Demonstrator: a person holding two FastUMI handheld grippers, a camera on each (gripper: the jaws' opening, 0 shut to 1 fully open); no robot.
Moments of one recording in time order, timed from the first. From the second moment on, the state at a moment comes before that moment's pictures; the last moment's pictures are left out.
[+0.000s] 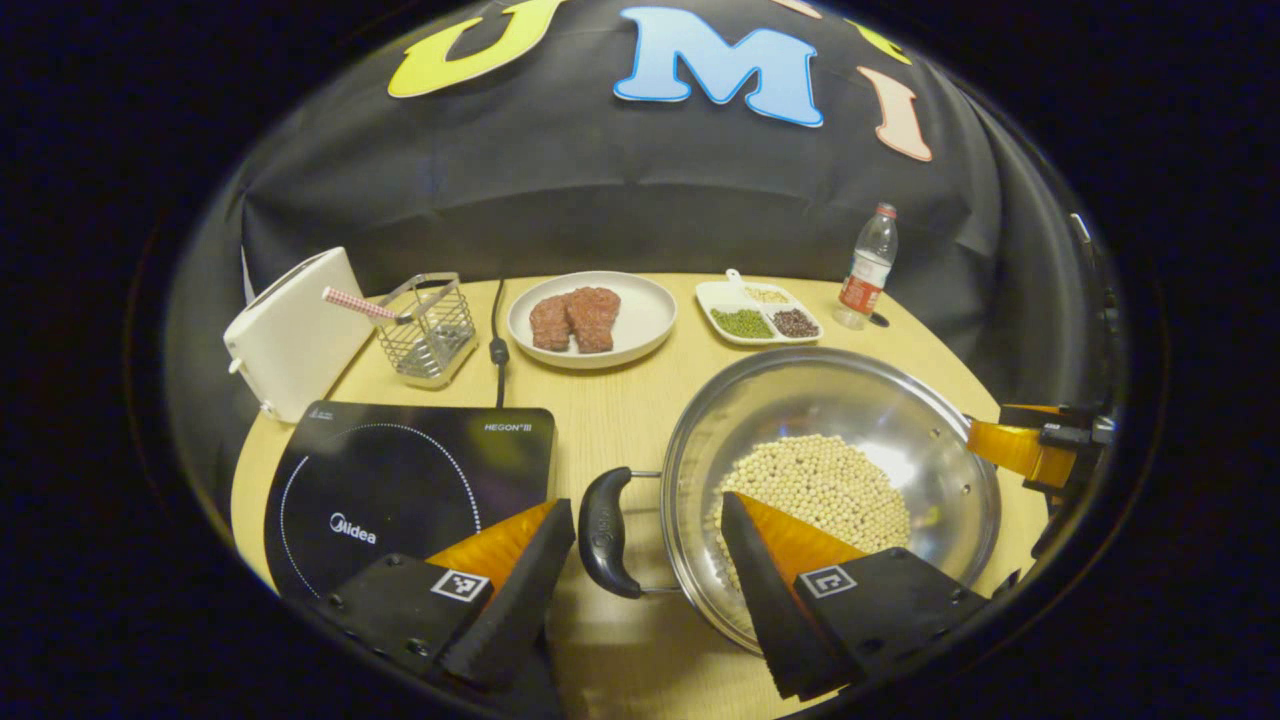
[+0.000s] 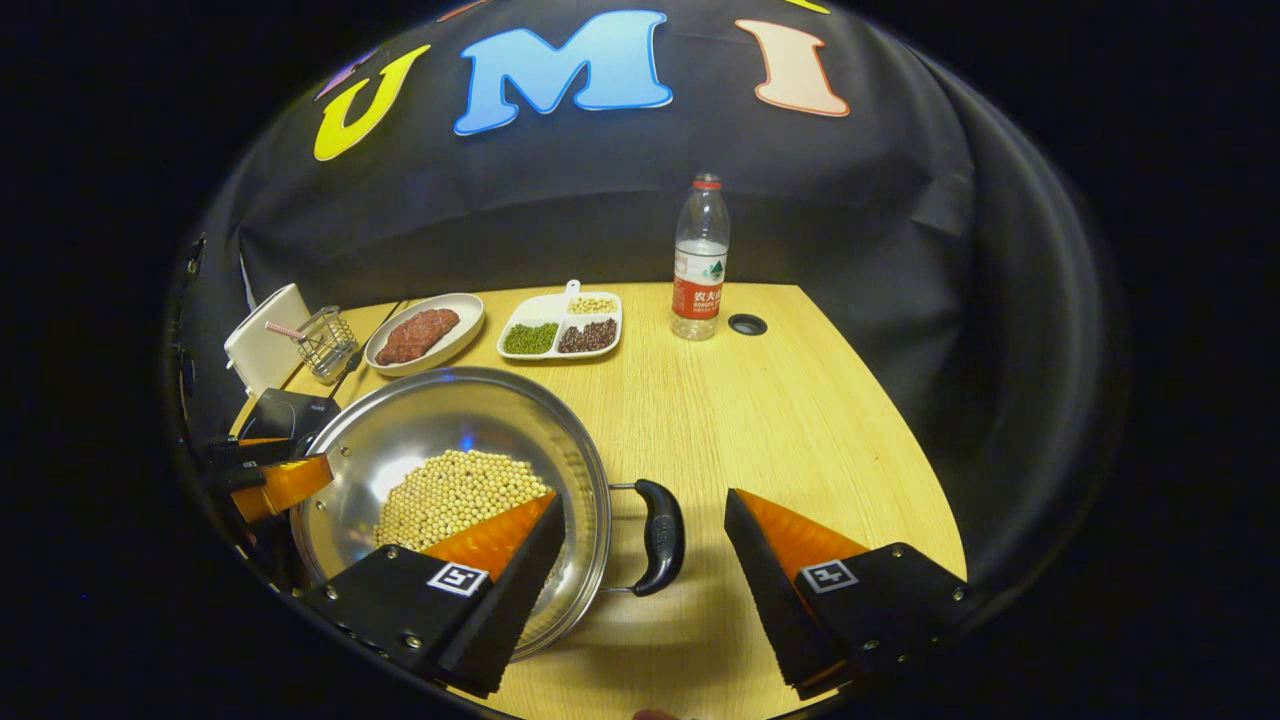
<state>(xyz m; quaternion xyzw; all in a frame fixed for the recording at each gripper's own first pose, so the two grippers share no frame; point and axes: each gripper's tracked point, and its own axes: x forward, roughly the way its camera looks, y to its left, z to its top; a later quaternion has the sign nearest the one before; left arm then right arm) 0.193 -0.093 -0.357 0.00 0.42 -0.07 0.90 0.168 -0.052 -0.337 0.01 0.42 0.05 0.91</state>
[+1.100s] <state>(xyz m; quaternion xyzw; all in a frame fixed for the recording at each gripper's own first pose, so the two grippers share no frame) 0.198 -0.092 -0.389 0.01 0.44 -0.03 0.90 0.161 -0.045 -0.375 0.03 0.48 0.05 0.87</state>
